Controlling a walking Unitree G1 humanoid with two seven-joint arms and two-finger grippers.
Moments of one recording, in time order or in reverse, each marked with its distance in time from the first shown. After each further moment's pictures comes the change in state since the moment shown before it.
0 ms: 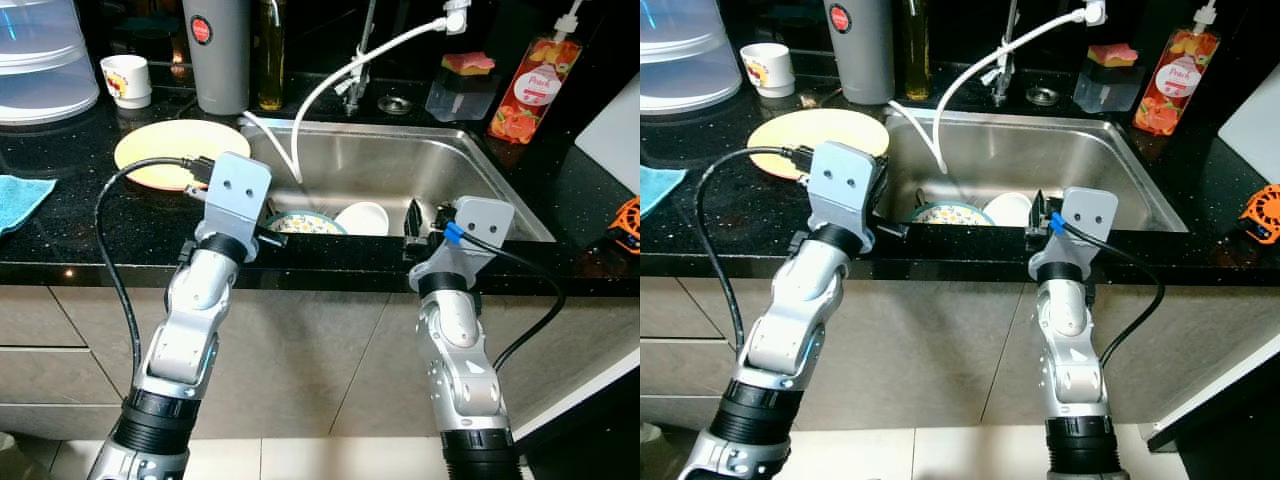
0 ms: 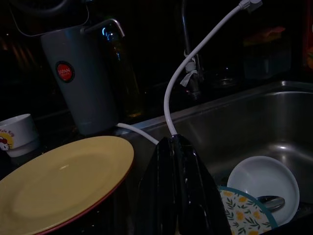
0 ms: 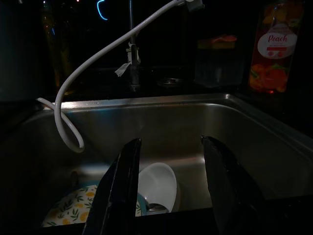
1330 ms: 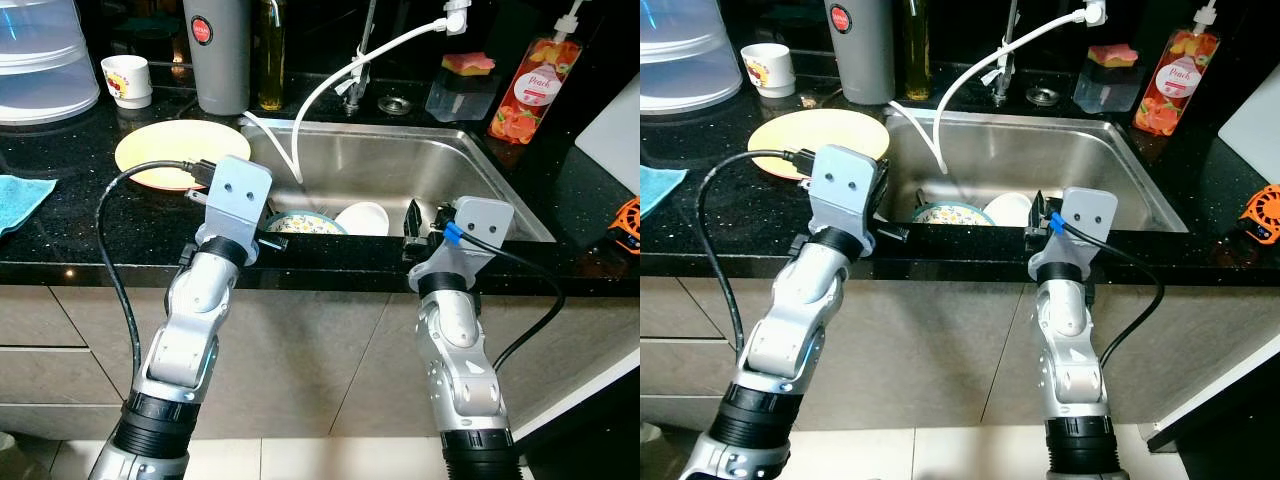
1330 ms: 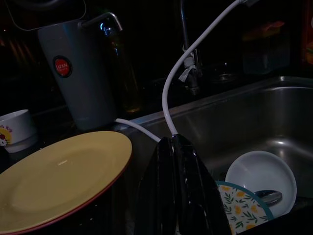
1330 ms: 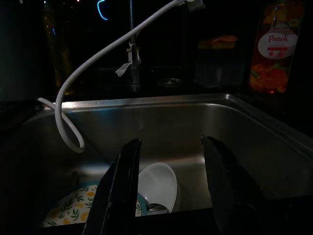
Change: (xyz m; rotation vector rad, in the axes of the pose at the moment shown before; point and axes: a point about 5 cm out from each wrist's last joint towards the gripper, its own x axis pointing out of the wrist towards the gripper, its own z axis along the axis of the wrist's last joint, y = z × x) left arm -0.002 -0.003 -0.002 -0.004 0.018 -0.005; right arm 0.000 0.000 0.000 0.000 0.001 0.001
